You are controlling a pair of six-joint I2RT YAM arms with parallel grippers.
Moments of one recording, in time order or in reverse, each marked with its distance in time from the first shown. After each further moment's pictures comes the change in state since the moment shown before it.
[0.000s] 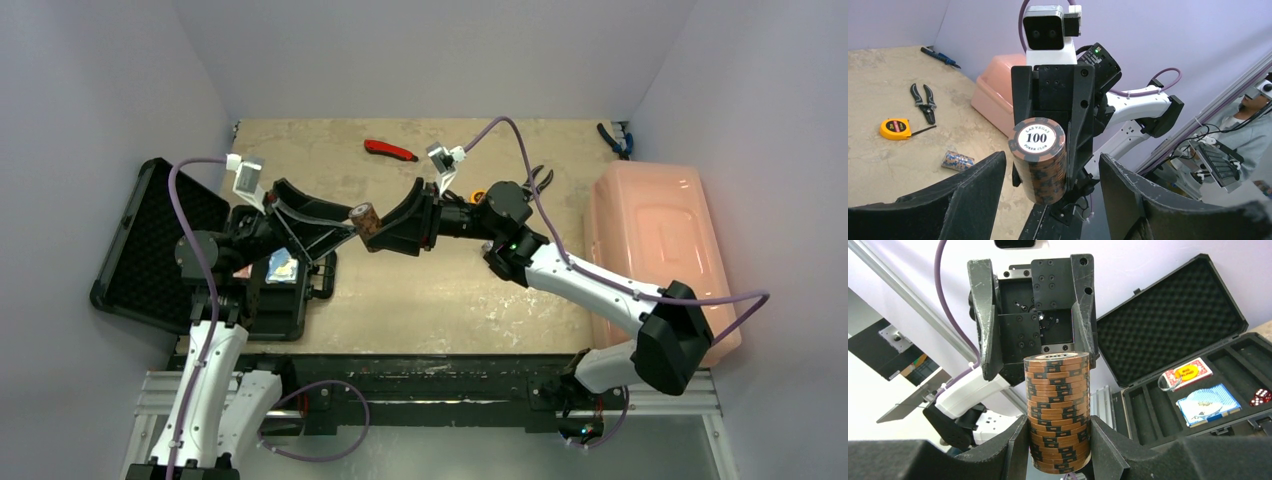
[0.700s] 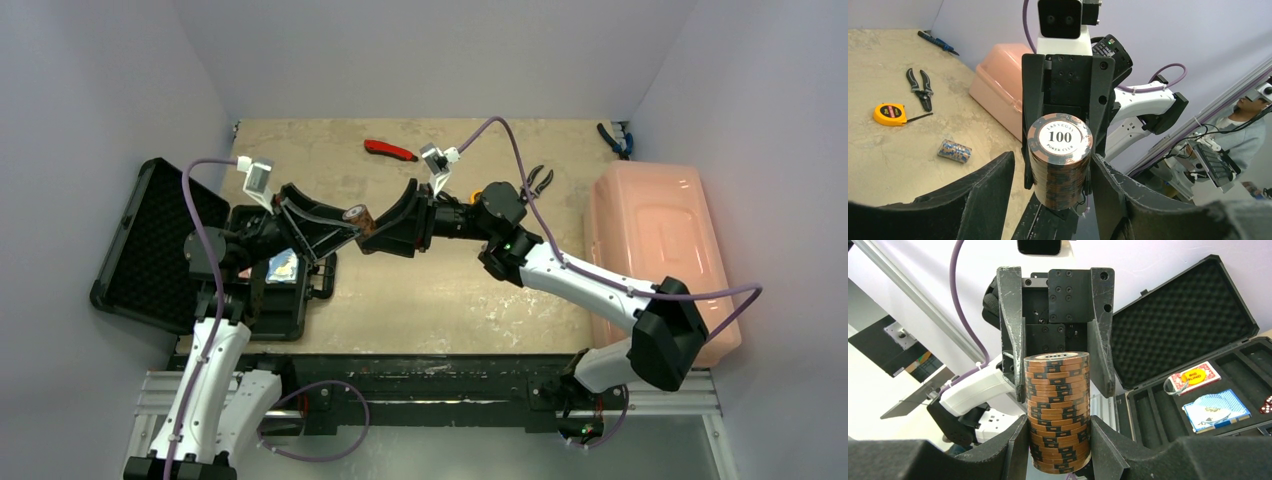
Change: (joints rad) left arm -0.022 0.011 -0.037 -0.012 -0.006 0.011; right arm 0.023 0.032 0.016 0.024 0.000 0.000
